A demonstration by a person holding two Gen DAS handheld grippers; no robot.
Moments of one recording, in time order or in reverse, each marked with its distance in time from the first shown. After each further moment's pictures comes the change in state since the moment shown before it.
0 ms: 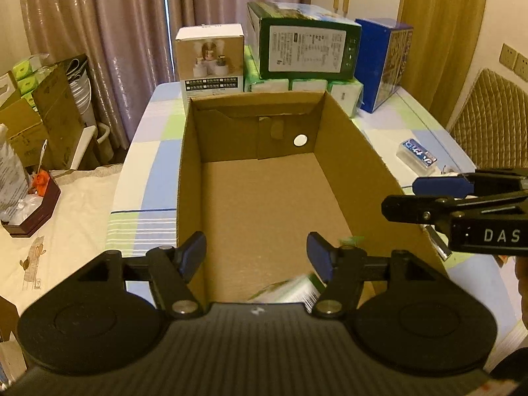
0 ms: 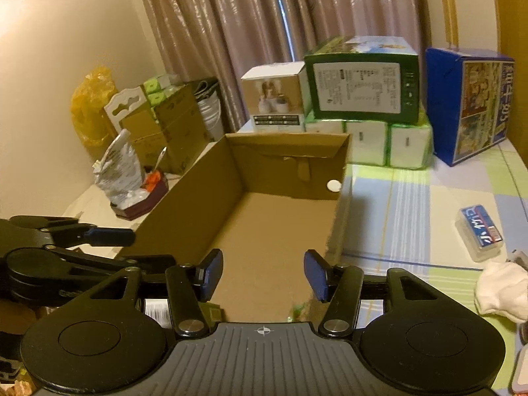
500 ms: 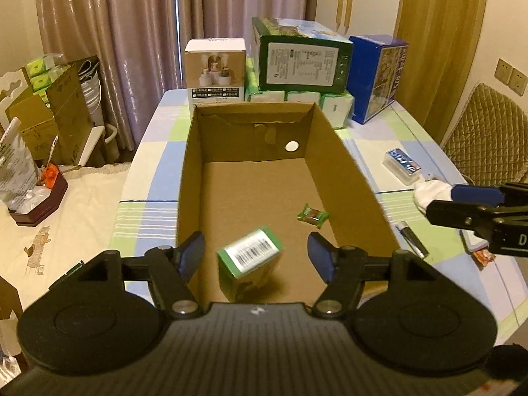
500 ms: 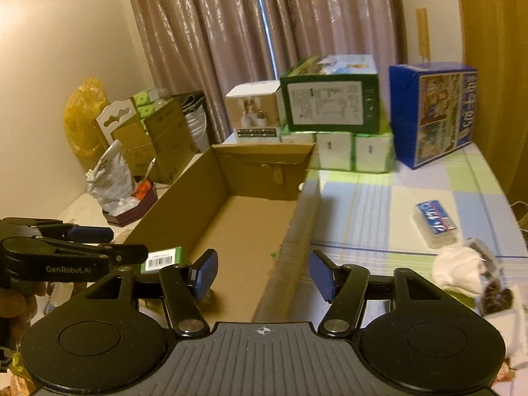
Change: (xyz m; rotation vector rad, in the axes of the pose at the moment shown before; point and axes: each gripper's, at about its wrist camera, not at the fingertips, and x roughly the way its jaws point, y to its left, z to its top) left arm -0.050 -0.020 -0.015 -0.042 -0.034 0.006; right arm -0.084 -0.004 -0.024 0.007 -0.065 -0.073
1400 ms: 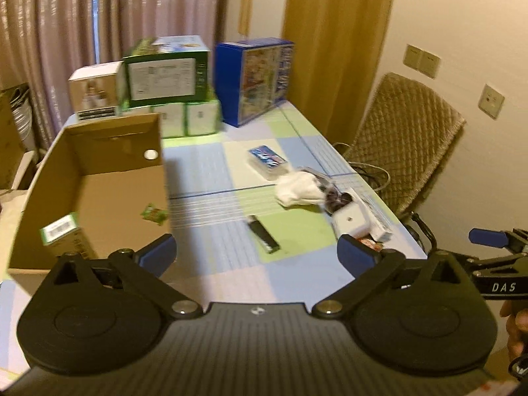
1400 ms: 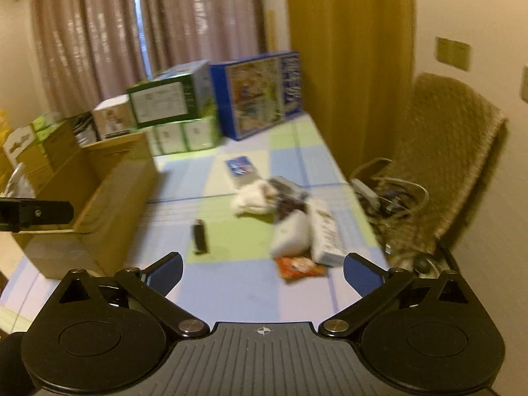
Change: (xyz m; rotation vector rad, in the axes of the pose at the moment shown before) left arm -0.038 -0.186 -0.030 0.103 -0.057 -0.213; right arm -0.170 -0.128 -0.107 0.179 -0.032 -0.381
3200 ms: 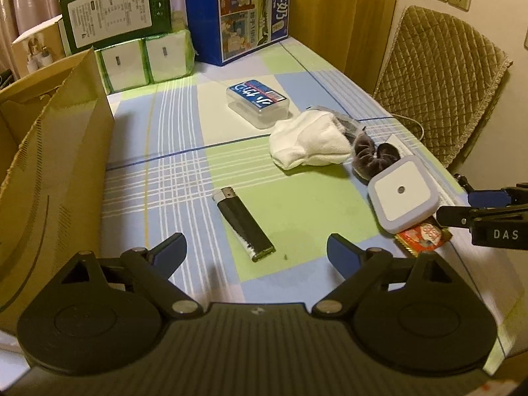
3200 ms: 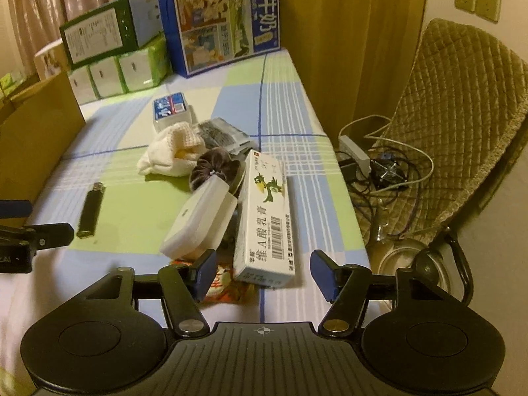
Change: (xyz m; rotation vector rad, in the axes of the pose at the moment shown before) left arm 0.195 -0.033 -0.023 0.047 0.142 0.076; right arm 0.184 -0.084 0.002 -0.067 0.190 -0.021
